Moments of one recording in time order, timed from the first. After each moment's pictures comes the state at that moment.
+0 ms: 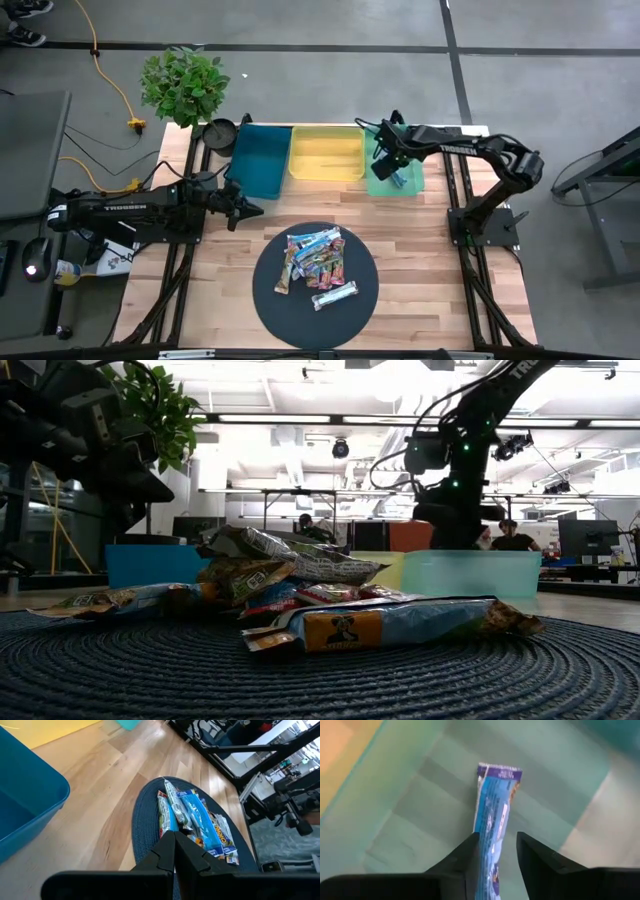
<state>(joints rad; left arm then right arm) 0.25 0.52 0.14 0.03 0.30 -0.57 -0.63 1.59 0.98 -0.69 0.18 0.34</state>
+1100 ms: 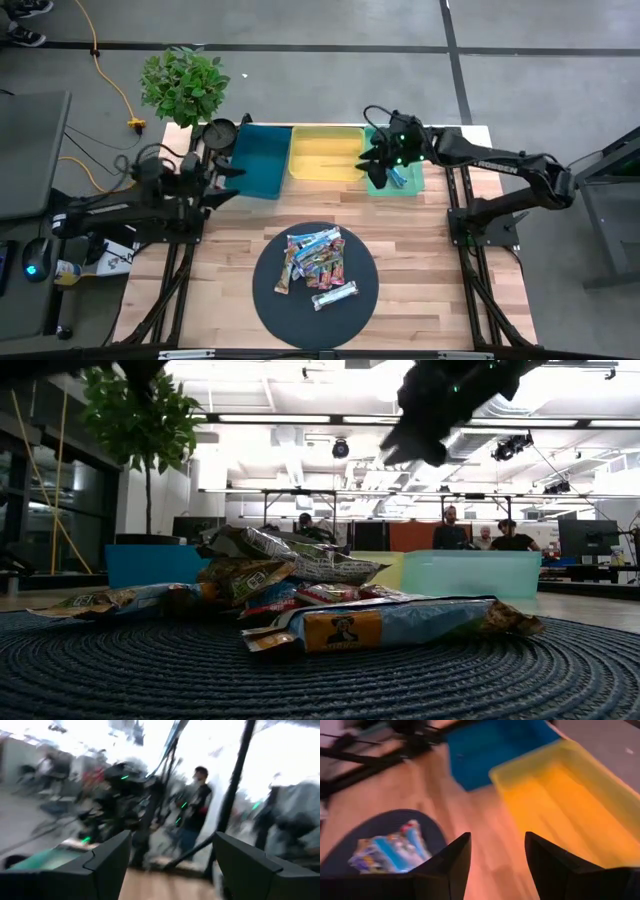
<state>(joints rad) 0.25 0.31 0.41 0.16 0.25 -0.27 -0.41 1.28 0.98 -0.30 -0.25 0.17</state>
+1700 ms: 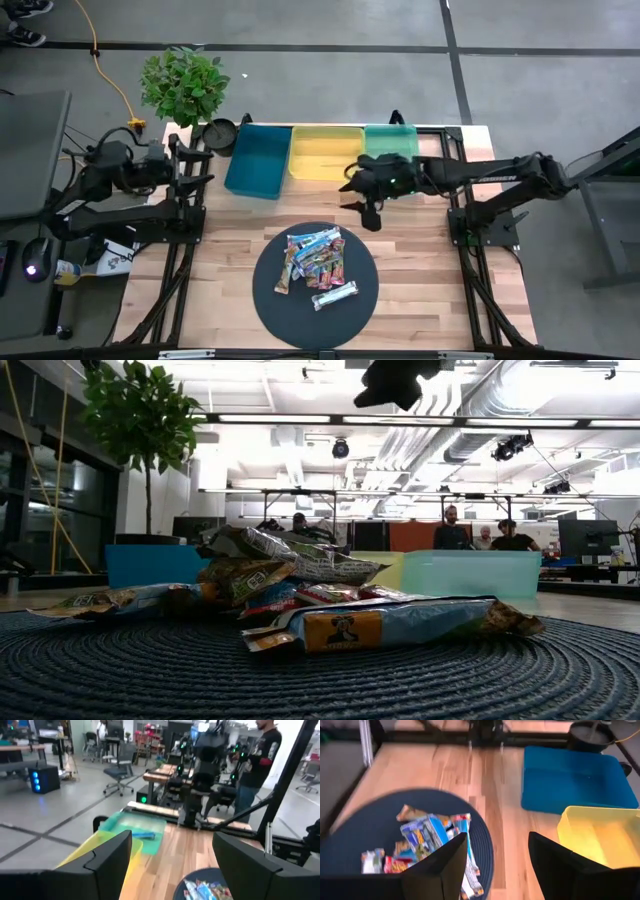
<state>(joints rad) 0.25 0.28 0.85 -0.61 0.03 -0.10 -0.01 1.38 1.19 -0.41 -0.03 -0.03</state>
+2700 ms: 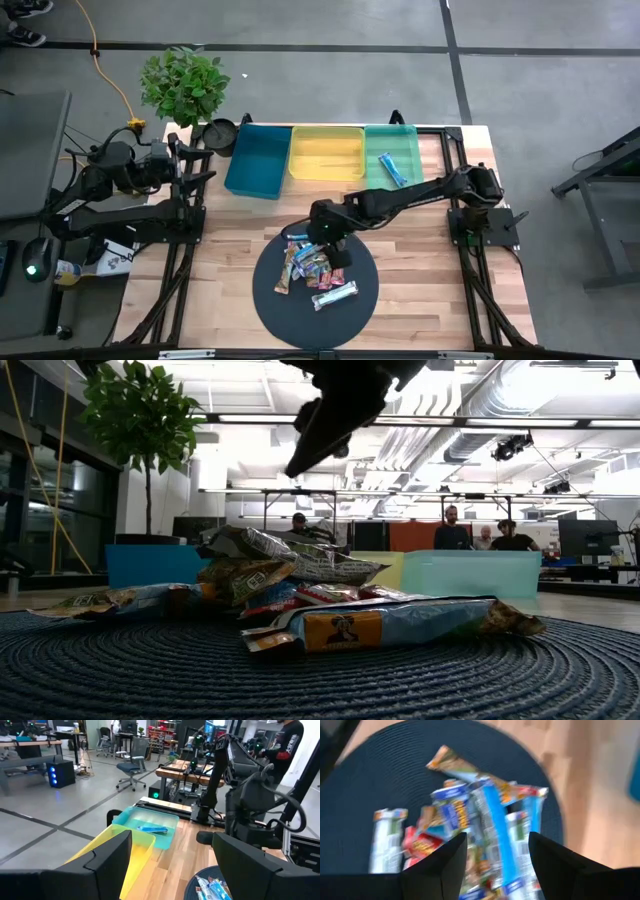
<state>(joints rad) 0.25 0.28 0.85 -0.63 -0.04 -0.09 0.14 1.90 1.54 -0.56 -0.10 -0.12</state>
